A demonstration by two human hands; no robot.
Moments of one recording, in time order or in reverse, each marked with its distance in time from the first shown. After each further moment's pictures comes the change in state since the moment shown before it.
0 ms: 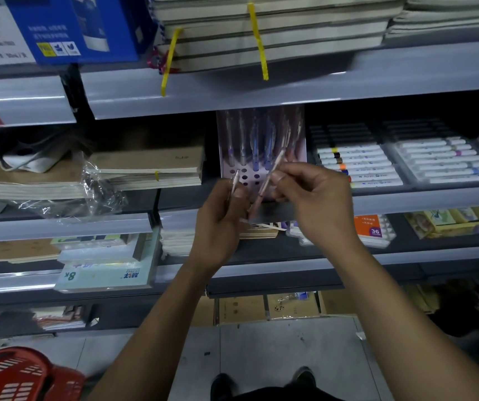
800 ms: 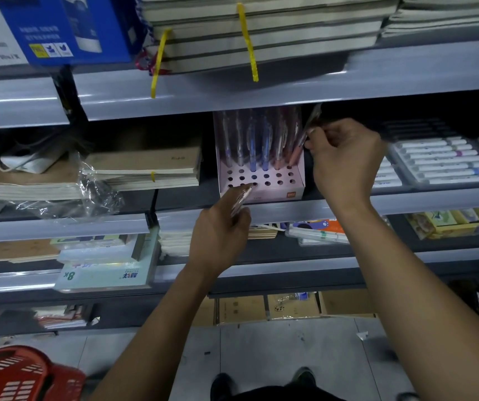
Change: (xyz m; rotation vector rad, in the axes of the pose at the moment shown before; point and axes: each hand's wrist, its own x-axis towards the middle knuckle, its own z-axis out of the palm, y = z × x) left_hand -0.003 -0.004 0.000 0.513 -0.017 0.088; right_hand 0.067 0.004 -0.024 -0.349 0.406 -0.130
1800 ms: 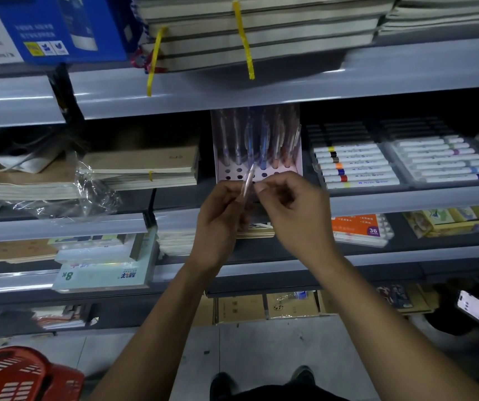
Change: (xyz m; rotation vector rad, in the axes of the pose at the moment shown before) left_hand 0.001 0.018 0.002 -0.766 -0.006 -0.108; right_hand -0.089 -0.003 0.002 0.135 -0.401 -0.027
